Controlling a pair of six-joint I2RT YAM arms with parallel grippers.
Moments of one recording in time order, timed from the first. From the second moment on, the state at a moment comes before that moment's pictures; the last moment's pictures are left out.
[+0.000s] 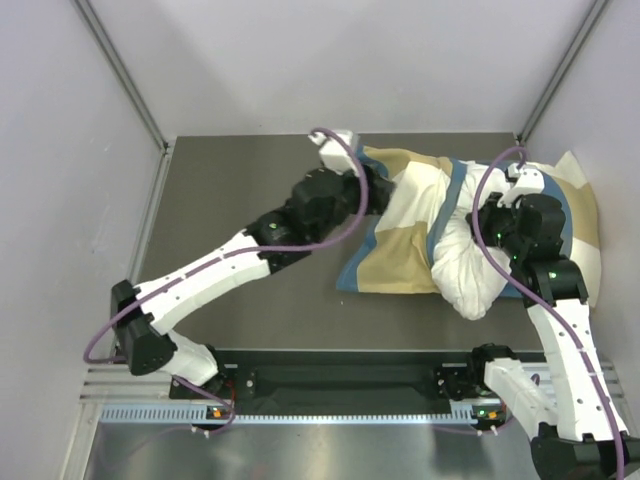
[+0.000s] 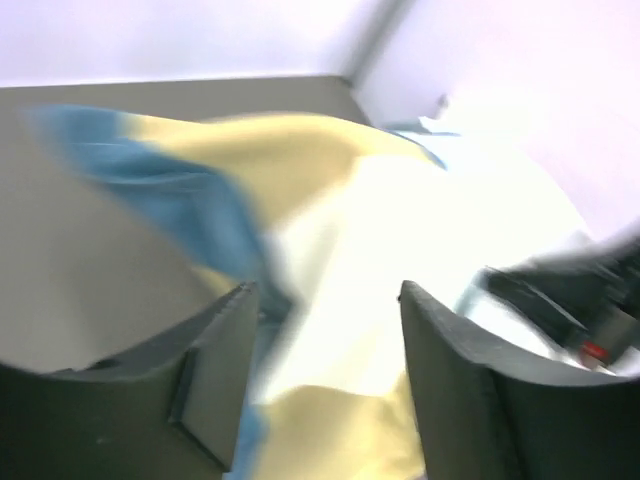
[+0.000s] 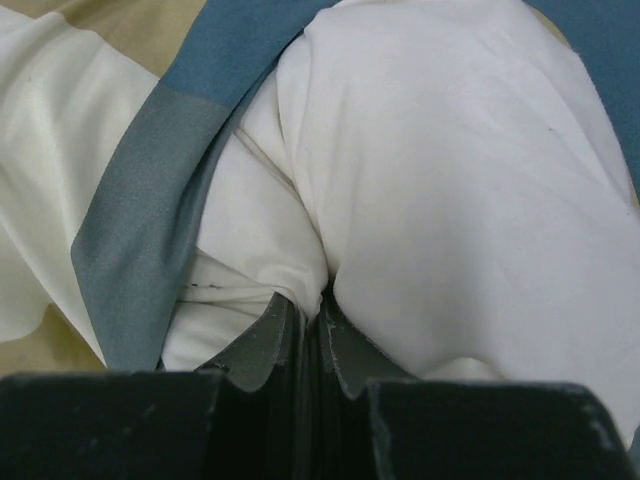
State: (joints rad) left arm -0.90 1.43 1.39 -0.09 -0.31 -0.50; right arm 0.06 0.80 0.97 -0.60 -0.05 0.18
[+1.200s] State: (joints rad) left arm -1.17 1.89 1.63 -0.08 -0.49 -0.42; right arm 0.06 0.77 0.93 -0.58 -0.08 0.18
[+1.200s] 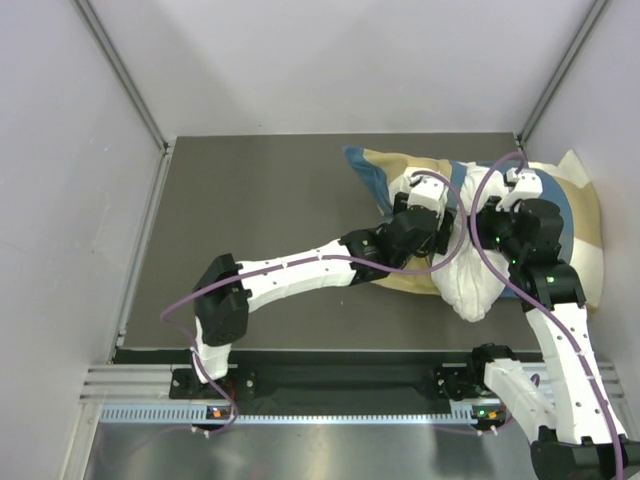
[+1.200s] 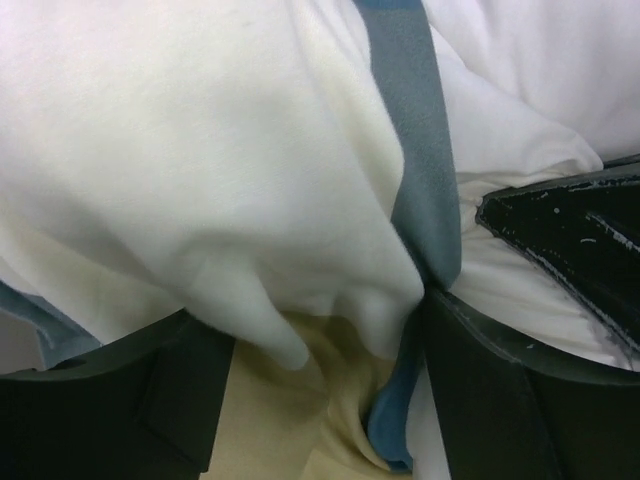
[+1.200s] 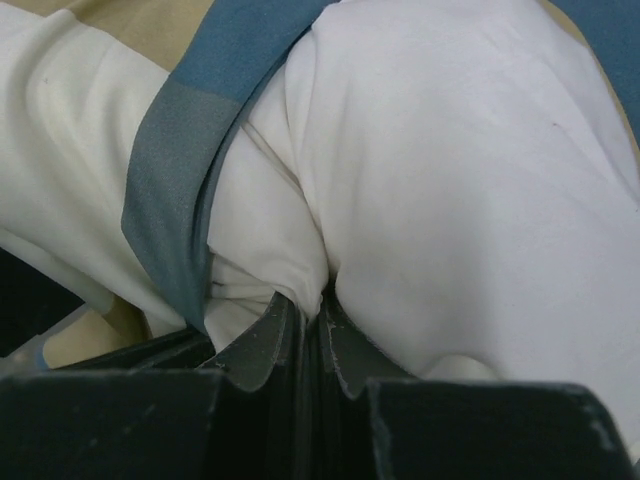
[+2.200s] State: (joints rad) left arm -0.98 1.68 1.32 0.07 -0.21 -0.53; right arm 0.10 0.77 0.93 -0.59 -0.15 0.24
